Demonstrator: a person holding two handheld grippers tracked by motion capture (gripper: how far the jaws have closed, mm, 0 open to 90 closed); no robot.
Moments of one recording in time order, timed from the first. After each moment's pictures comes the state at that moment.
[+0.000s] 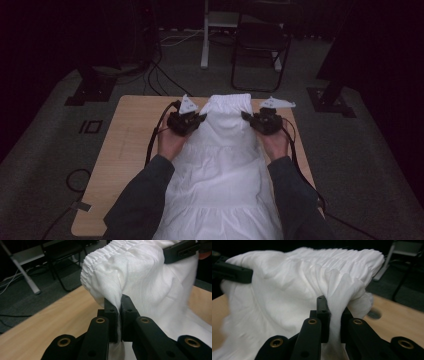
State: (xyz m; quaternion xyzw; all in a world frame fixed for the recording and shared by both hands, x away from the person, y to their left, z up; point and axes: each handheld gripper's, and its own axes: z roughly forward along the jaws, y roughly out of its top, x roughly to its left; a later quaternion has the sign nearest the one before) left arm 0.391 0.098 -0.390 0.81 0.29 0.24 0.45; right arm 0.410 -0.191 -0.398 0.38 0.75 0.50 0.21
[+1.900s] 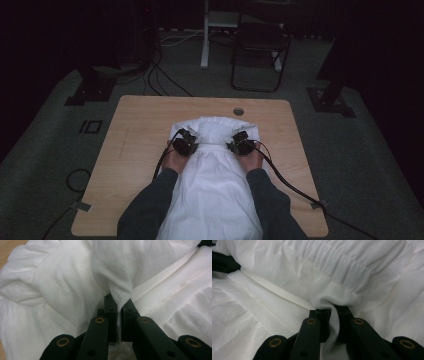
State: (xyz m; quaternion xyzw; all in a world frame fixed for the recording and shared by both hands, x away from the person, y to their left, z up) left arm 0.449 0.096 -0.540 0.85 0.39 0.21 0.28; right arm 0.461 -0.141 -0.550 0.46 0.80 0.36 0.15
